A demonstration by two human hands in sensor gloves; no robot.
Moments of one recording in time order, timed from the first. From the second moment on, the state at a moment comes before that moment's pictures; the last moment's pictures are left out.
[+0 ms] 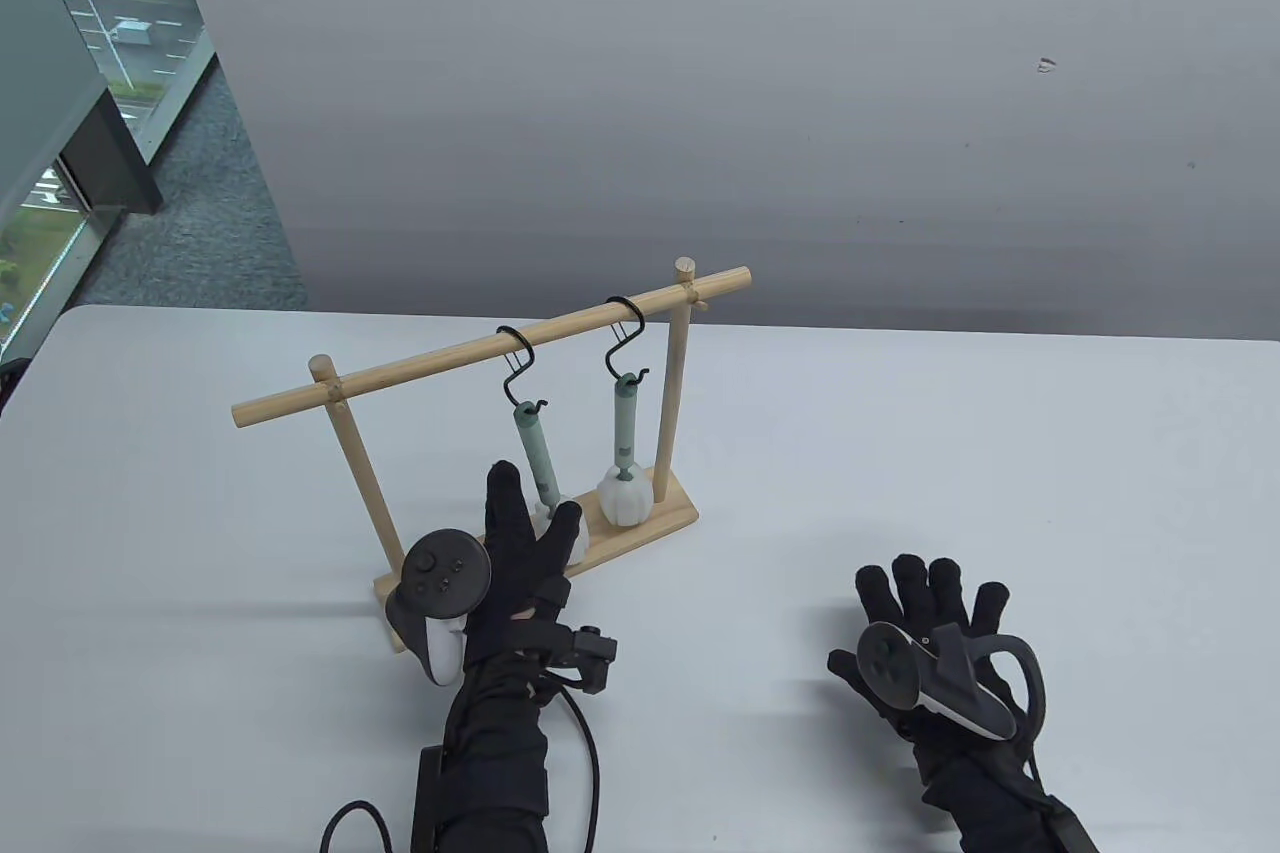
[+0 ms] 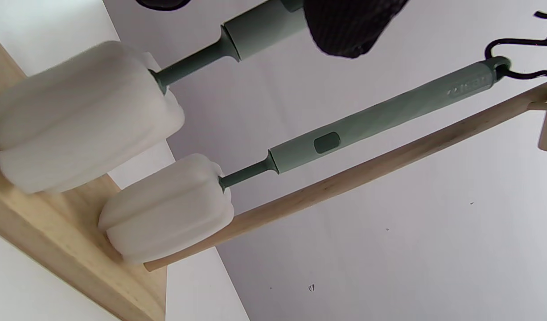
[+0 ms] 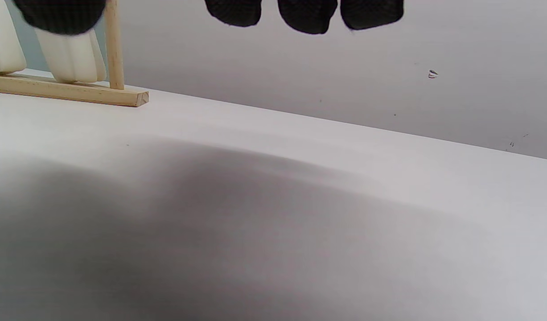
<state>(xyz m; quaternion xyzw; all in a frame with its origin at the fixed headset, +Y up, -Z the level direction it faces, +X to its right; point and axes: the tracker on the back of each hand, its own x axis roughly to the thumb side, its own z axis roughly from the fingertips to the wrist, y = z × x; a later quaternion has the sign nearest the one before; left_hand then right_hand) -0.157 -0.720 -0.362 0.12 0.03 0.54 0.84 0.230 -0.748 -0.315 -0.09 -0.01 -0.99 0.05</state>
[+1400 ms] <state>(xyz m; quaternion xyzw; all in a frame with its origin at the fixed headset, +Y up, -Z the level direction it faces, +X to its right) -0.126 -0.728 -0.334 0.10 -0.07 0.65 0.75 0.234 -0.749 -0.312 -0.09 -0.06 -0.99 0.03</state>
